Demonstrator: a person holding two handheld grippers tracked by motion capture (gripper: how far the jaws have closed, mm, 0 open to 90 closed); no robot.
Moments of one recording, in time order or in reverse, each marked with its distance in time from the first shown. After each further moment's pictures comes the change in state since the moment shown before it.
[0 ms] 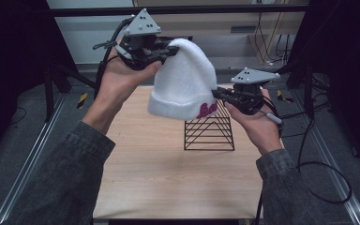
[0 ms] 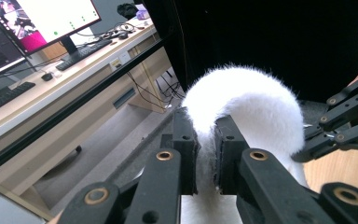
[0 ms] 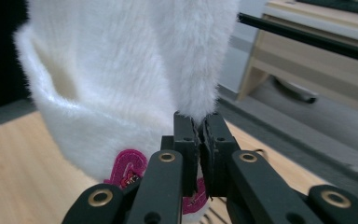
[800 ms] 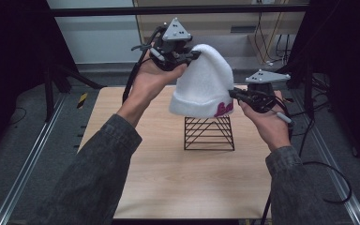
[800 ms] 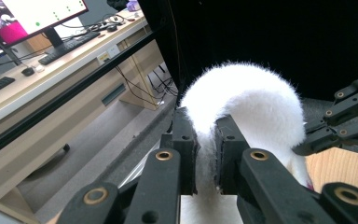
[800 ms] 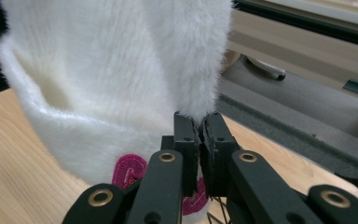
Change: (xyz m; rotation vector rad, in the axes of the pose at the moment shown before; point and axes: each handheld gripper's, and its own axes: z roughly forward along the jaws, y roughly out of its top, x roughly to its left) left arm -0.008 -0.009 0.070 0.024 -0.033 -0.014; right arm -0.045 -0.032 0.004 0.068 -0.102 0.048
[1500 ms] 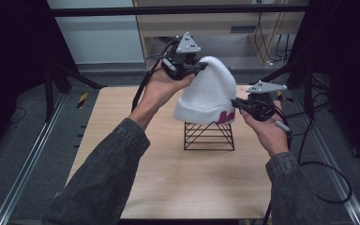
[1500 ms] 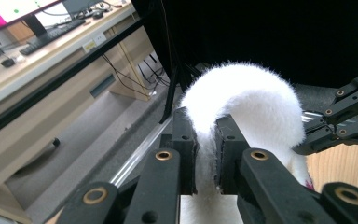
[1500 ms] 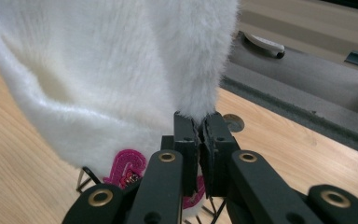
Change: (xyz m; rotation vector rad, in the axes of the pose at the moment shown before) left arm -0.013 -0.023 0.034 0.051 -0.034 0.020; right arm -0.007 -0.035 0.012 0.060 -0.016 0.033
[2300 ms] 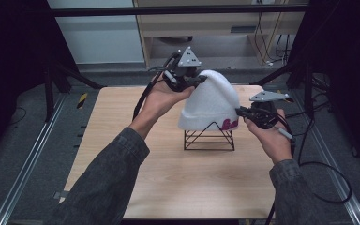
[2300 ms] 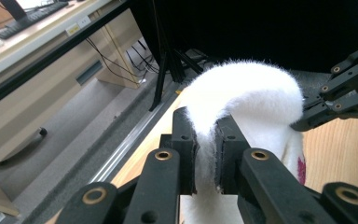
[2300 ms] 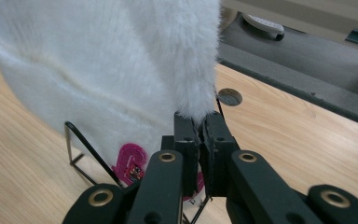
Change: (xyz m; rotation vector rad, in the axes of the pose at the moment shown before) left arm -0.014 -0.024 0.011 0.043 -0.047 -0.002; right arm -0.005 -0.028 -0.002 0.055 -0.011 0.028
